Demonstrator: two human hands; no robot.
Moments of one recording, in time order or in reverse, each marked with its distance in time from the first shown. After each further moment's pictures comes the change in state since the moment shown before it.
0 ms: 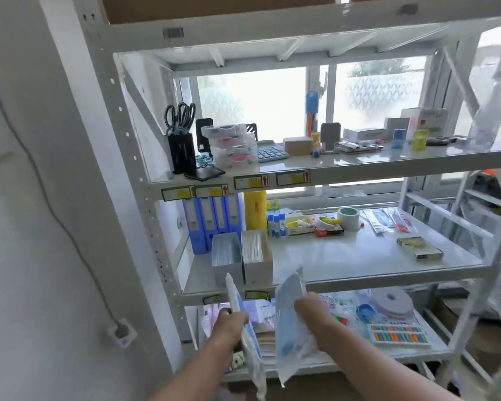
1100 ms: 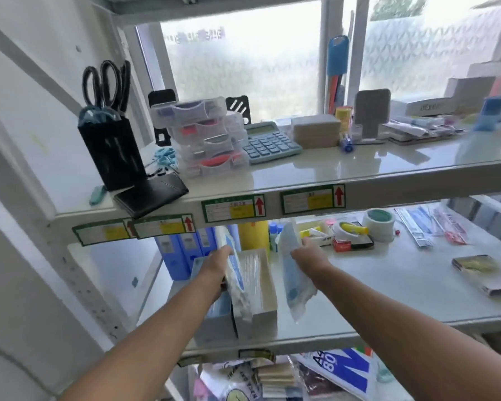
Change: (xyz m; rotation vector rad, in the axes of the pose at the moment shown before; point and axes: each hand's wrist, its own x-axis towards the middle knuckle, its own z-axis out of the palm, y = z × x) left_hand 0.244 0.198 0.045 -0.075 0.005 0.018; right_hand 0.275 -0.148 -0.016 0.009 0.029 -0.146
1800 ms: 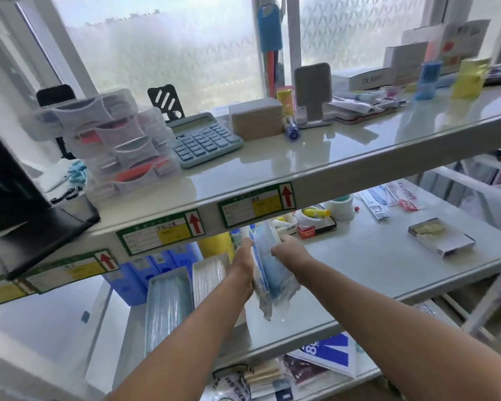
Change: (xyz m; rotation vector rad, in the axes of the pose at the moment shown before) left_hand 0.018 0.001 0.135 -0.086 -0.323 -0.110; right_hand 0.036 0.025 -0.029 0.171 -0.020 0.122
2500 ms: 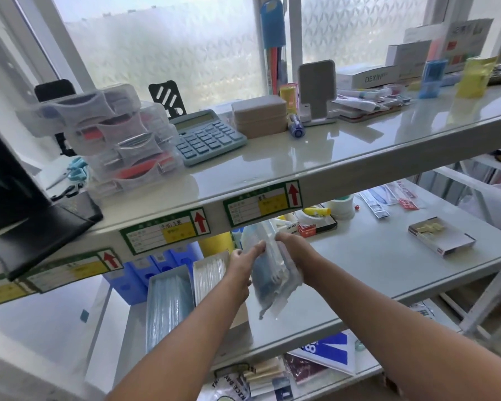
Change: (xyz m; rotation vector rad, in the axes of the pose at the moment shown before) left_hand 0.029 -0.015 -0.024 0.145 0.076 0.029; right_hand 0.002 0.004 -0.010 0.403 -0.233 0.101
